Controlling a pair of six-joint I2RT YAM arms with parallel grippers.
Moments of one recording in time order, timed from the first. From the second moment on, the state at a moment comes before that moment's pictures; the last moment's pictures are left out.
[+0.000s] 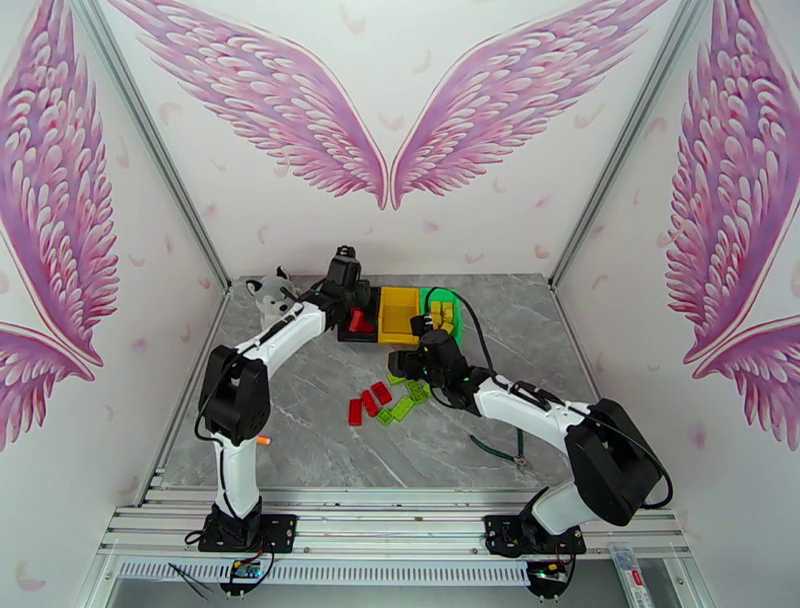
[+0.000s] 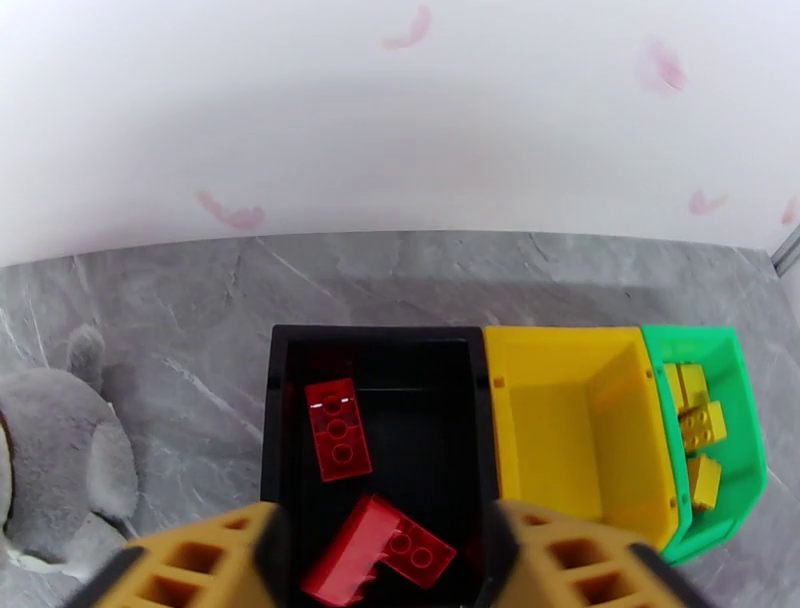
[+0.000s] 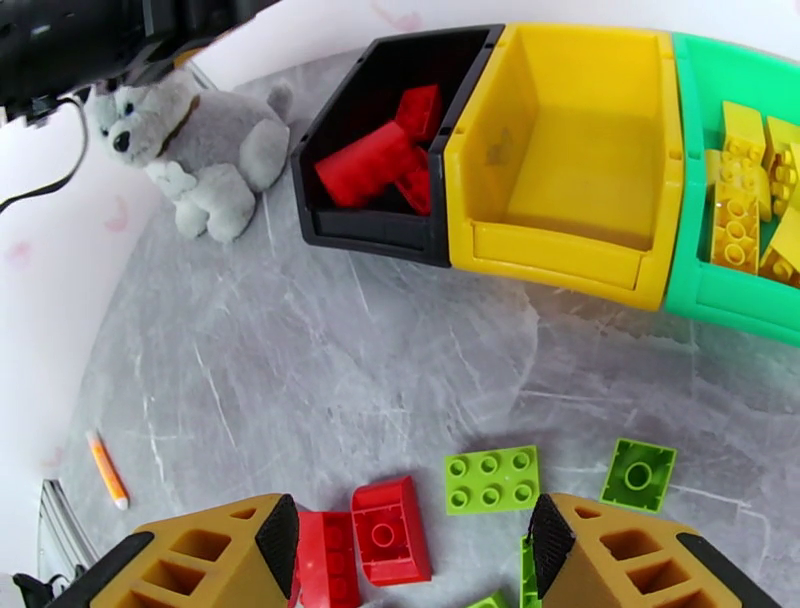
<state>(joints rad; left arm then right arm) -0.43 2.05 1.75 -0.31 -0.24 -0.30 0.62 1.53 0.91 0.05 -0.03 0.48</state>
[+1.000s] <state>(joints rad) -0.83 1.23 0.67 -0.25 -0.42 -0.56 0.60 1.54 0.91 0.07 -0.21 0.53</state>
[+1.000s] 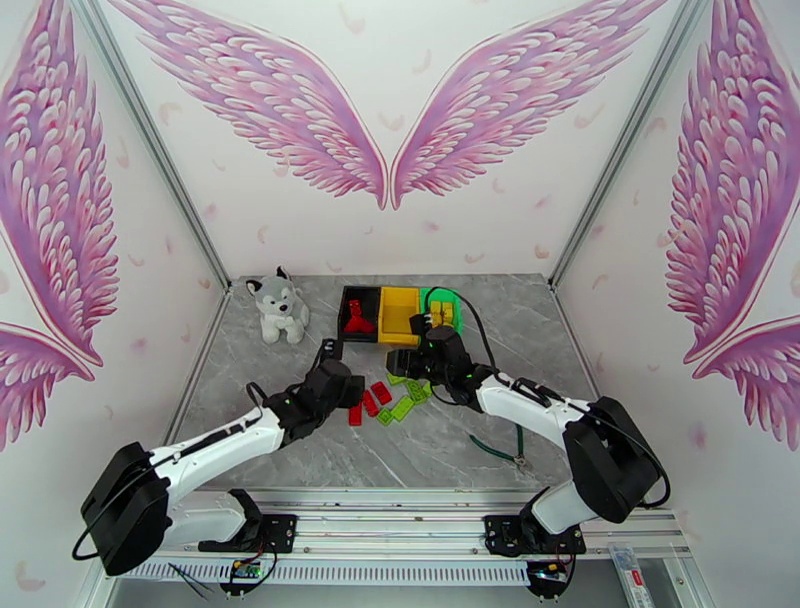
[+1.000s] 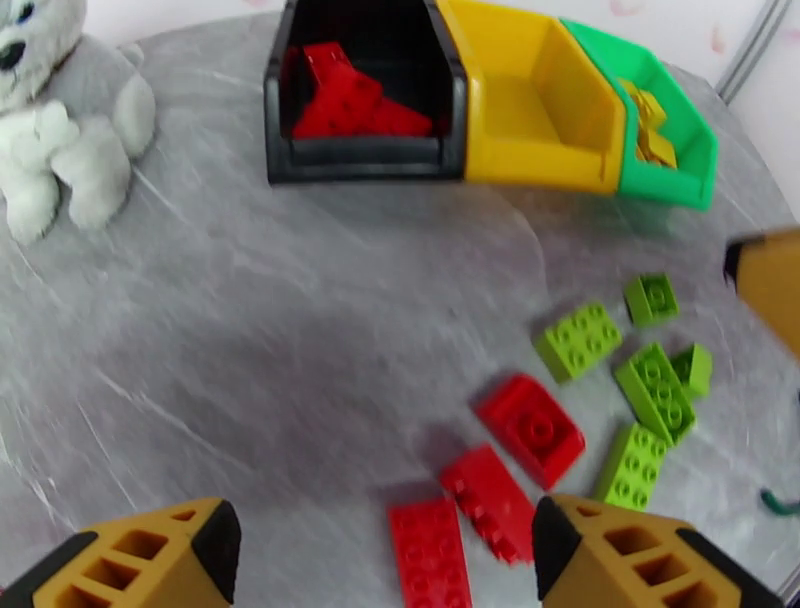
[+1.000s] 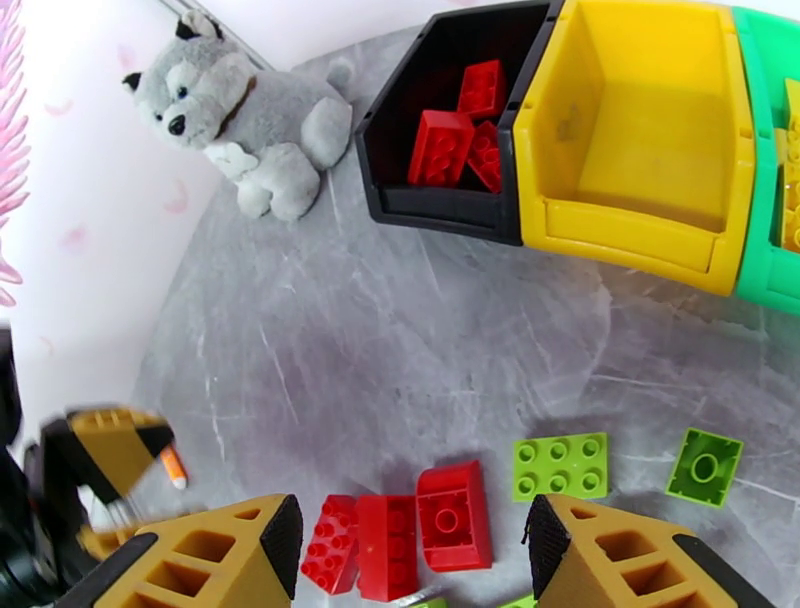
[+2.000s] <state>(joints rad) -1.03 1.55 0.65 -0.27 -0.58 -0.79 0.64 1.52 0.91 0.08 -0.20 0.56</state>
